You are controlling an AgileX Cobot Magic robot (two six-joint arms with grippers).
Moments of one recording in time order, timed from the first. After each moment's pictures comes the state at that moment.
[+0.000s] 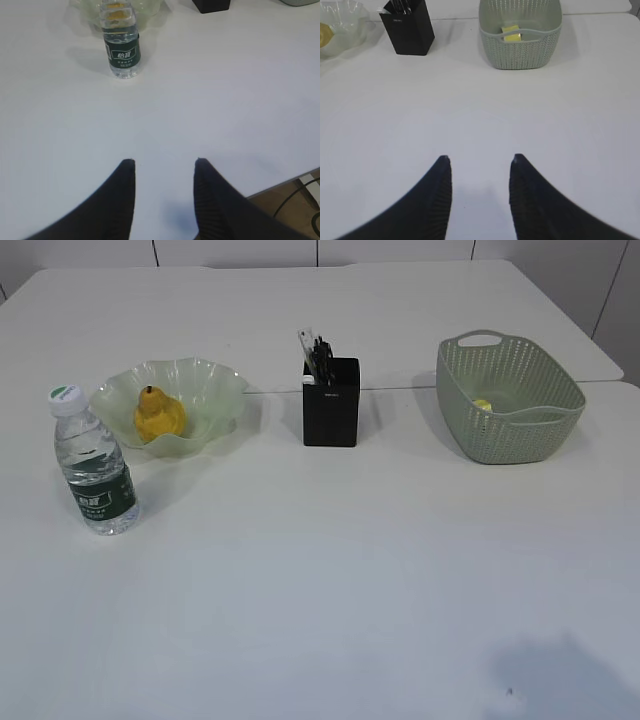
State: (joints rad) left arm -0.12 0.01 -0.51 -0.16 1.12 0.11; right arm 0.28 0.39 -0.45 -0.20 0.69 0.31
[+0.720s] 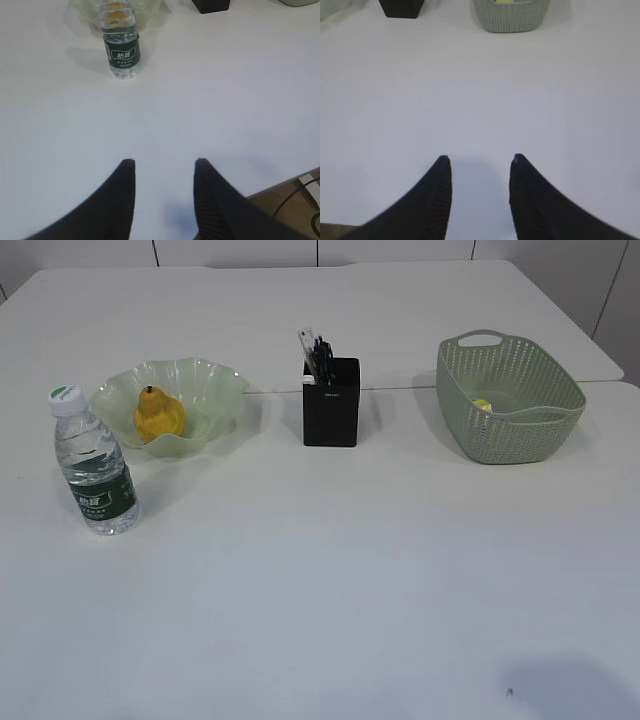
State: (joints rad) left arm -0.12 0.01 -0.51 -0.16 1.12 0.11; right arm 0.28 0.36 -0.55 -0.15 0.96 0.26
